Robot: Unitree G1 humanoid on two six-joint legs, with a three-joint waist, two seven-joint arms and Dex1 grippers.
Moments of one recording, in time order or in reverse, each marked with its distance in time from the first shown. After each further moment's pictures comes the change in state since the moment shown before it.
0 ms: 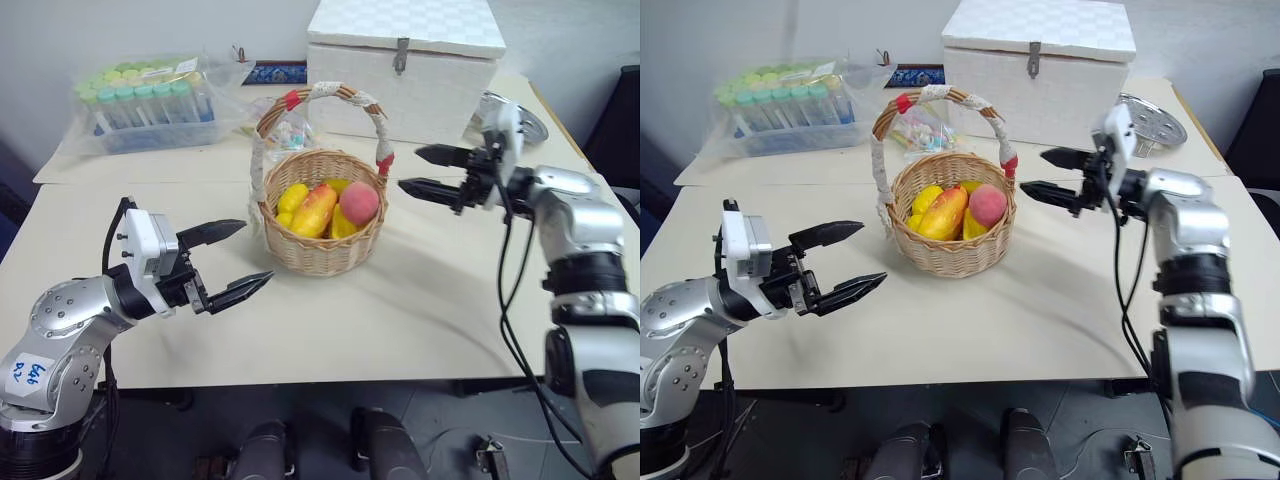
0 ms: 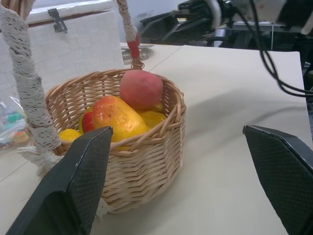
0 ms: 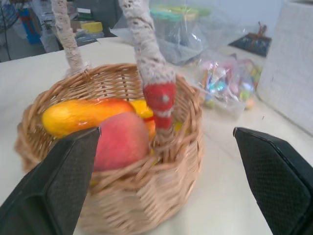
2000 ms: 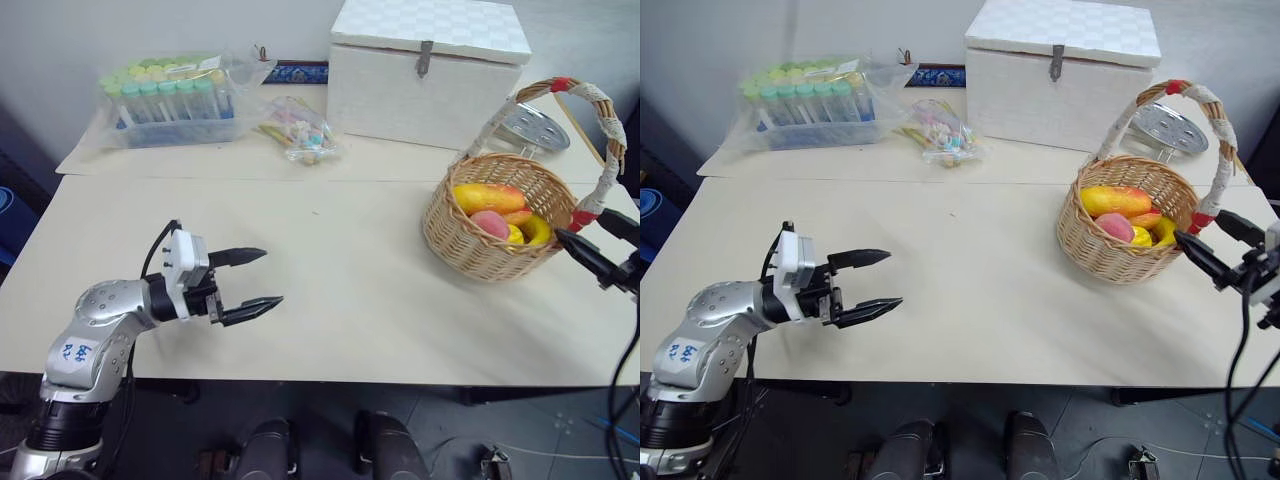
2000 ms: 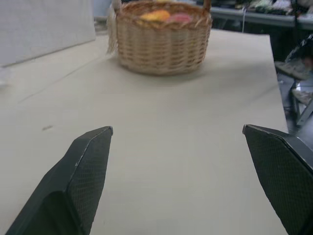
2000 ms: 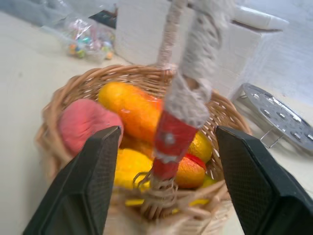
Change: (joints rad) left arm -0.015 -0.009 -0.150 0.252 0.126 -0.134 -0.193; right arm 0.946 -0.294 -0.556 -0.548 0.111 -0.204 -0.177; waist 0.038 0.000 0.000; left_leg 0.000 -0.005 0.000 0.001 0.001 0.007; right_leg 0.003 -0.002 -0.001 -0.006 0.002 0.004
